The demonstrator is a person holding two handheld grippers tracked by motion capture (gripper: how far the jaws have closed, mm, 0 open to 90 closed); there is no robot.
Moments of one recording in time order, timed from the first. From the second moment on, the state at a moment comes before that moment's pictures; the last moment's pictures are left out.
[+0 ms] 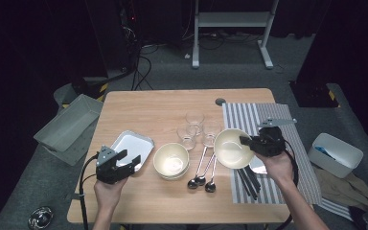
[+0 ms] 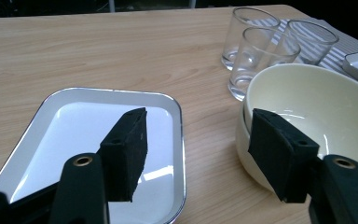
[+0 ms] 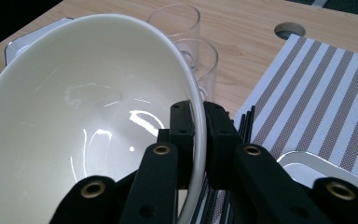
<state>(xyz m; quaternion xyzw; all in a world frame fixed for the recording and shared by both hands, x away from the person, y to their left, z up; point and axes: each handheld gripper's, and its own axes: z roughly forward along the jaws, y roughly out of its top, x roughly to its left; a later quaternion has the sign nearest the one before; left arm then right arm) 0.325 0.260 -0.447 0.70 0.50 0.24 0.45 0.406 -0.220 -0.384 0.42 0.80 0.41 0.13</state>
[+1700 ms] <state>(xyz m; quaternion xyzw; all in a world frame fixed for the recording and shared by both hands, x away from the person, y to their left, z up) 0.300 0.302 -0.507 0.66 0.58 0.27 0.39 0.401 -0.256 -0.401 0.46 0.78 0.40 0.13</state>
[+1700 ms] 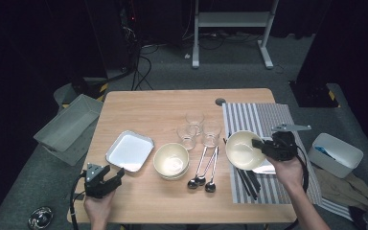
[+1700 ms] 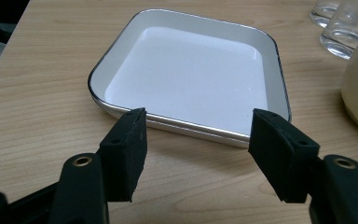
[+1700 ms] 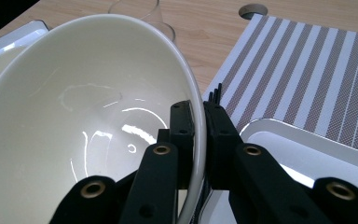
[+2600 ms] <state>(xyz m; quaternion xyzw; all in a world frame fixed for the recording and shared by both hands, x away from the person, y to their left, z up) 0.297 0.305 -0.526 0.66 0.59 0.28 0.36 0.401 -0.277 -0.405 0.49 0.76 0.40 0.14</state>
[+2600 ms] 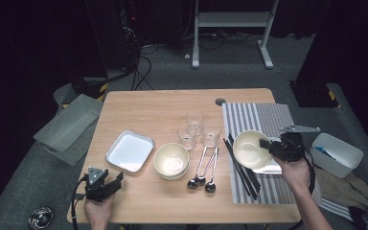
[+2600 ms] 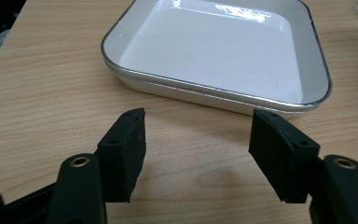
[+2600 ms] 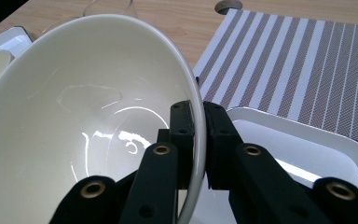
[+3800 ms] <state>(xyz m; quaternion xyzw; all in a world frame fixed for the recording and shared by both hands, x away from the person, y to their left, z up) 0.306 0.301 -0.529 0.69 0.59 0.27 0.31 0.402 -0.306 -0.413 0.53 0.73 0.40 0.15</state>
